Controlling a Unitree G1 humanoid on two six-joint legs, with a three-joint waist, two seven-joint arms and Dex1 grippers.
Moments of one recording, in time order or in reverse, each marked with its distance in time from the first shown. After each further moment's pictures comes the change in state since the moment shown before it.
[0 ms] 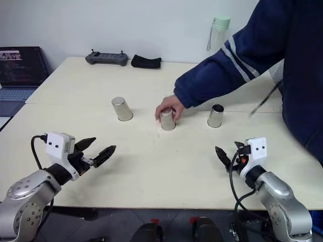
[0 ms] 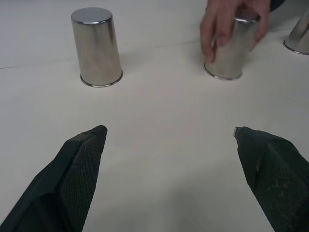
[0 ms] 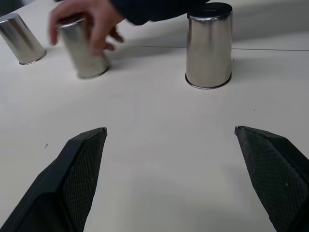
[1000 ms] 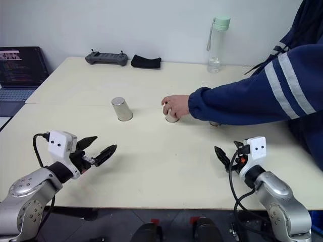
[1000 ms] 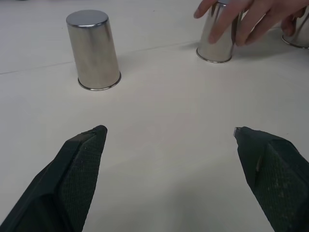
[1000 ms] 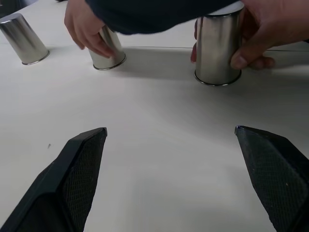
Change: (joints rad) left arm -0.018 0.002 -0.018 0.024 0.026 -0.021 -0.021; right arm 0.000 0.001 0.012 0.000 0.000 -0.003 0.000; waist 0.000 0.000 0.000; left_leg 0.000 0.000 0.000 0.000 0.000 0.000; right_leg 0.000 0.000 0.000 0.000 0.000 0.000
